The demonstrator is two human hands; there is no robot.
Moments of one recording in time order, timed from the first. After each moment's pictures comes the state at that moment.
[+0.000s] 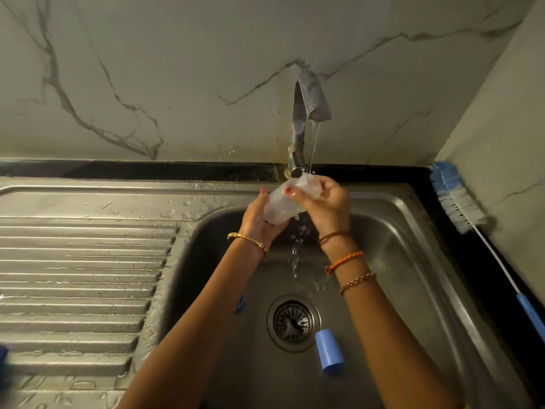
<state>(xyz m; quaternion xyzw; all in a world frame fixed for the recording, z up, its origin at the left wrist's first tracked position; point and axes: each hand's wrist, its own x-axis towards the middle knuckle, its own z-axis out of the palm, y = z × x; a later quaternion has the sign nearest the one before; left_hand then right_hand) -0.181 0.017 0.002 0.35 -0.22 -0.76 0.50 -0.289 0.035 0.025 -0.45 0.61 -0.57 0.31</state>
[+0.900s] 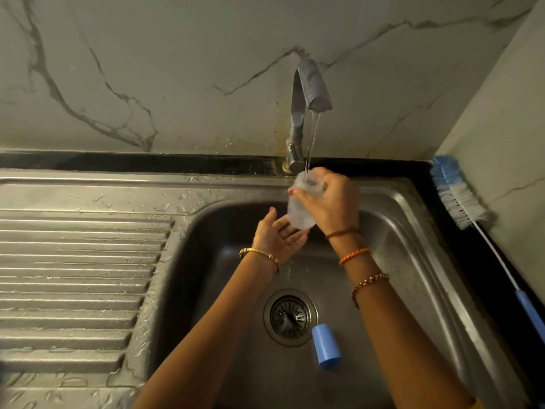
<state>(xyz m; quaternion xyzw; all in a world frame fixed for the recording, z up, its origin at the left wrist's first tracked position) -0.203 0.036 -0.012 0.44 -0.12 -0.79 0.41 -0.303 0.042 0.031 -0.60 0.63 -0.49 0.06</state>
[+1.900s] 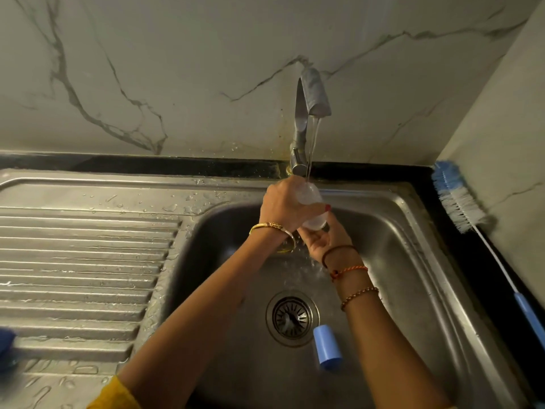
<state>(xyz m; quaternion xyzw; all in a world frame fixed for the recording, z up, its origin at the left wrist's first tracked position) -0.213 0.025 0.033 0.55 -0.73 -0.24 0.33 -0.299 0.057 0.002 0.09 0.37 -0.63 0.67</state>
